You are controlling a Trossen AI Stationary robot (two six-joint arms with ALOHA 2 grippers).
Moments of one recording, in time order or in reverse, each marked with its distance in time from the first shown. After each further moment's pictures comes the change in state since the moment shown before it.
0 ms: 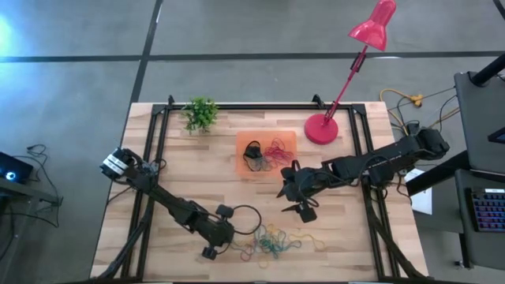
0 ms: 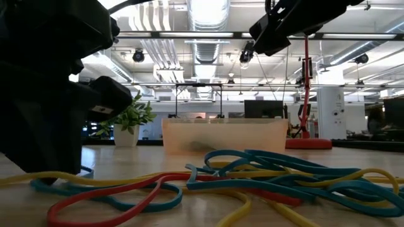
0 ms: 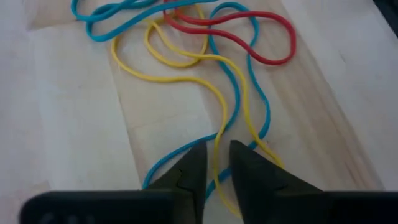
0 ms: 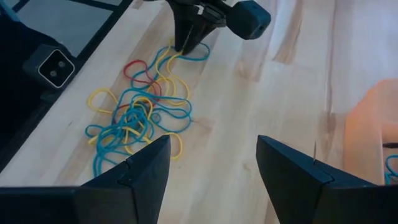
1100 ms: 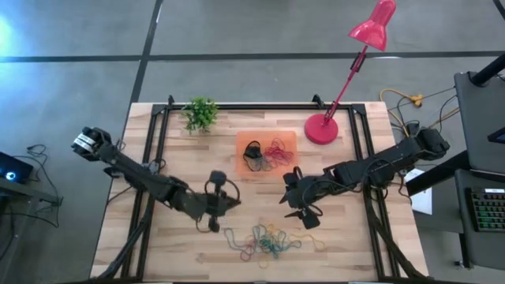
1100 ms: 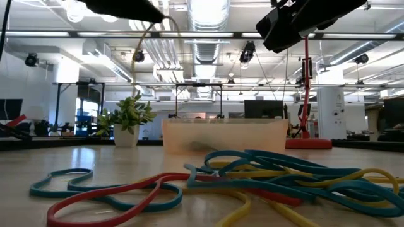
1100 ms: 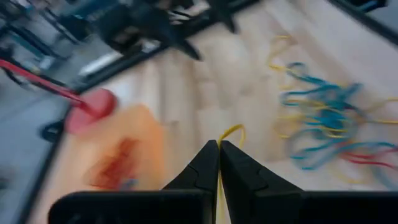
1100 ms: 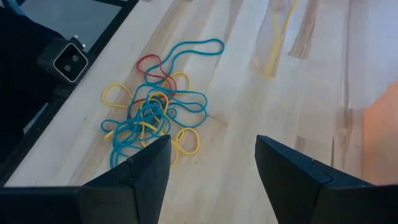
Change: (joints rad) left arm 0.093 -0.427 -0.001 -0.036 -0.445 0.429; right arm 0.071 0.000 0.000 -0.018 0.048 0.047
